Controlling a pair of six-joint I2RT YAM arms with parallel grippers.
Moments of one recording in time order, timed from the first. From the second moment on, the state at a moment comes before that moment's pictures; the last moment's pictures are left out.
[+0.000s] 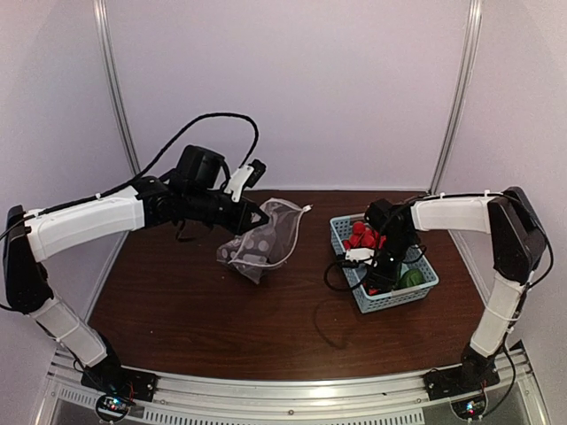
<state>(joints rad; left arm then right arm) -0.77 1.54 1.30 -0.36 0.25 -0.16 0.49 1.81 1.21 -0.89 -0.27 -0.77</state>
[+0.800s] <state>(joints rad) -0.76 1.53 1.28 -0.31 0.33 -0.19 0.49 1.51 1.41 -0.94 -0.38 -0.64</state>
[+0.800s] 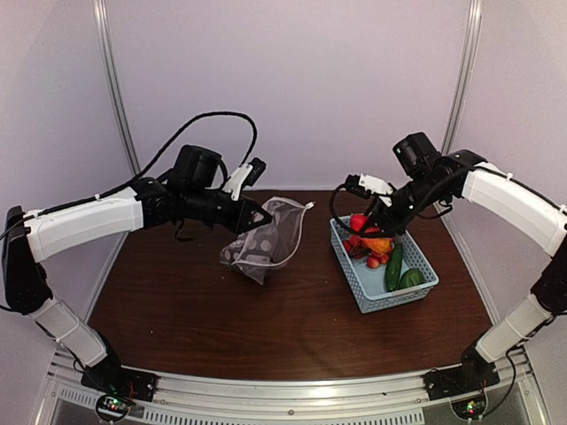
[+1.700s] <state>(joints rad) -0.75 1.55 1.42 -0.24 0.47 -0.49 0.80 1.59 1.60 -0.24 -0.57 -0.28</state>
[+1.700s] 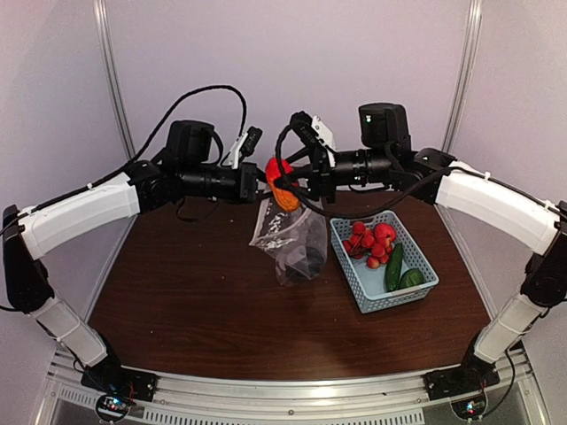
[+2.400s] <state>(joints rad) -0.75 1.45 1.38 -0.28 0.37 -0.53 0.83 1.61 1.56 -0.29 -0.39 -0.26</state>
